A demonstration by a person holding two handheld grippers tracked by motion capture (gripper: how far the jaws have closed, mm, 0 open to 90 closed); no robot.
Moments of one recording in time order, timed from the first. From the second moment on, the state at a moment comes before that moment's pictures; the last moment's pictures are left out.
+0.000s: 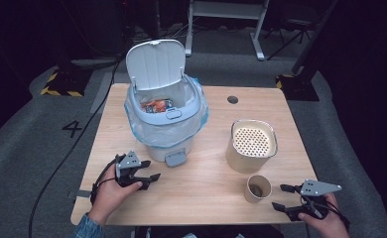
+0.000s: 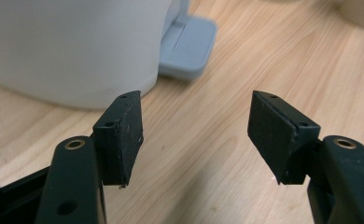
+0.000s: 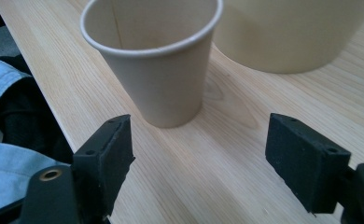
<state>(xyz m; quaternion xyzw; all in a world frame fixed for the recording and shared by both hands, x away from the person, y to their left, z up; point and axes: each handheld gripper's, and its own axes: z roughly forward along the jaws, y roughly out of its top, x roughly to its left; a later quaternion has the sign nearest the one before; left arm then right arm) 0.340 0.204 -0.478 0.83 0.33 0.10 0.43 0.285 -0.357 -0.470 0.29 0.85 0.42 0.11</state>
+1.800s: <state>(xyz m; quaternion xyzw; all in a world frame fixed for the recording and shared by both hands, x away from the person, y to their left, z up) 0.346 0.208 -0.504 0.86 0.34 0.13 0.36 0.306 -0.327 -0.421 0.25 0.83 0.47 0.14</state>
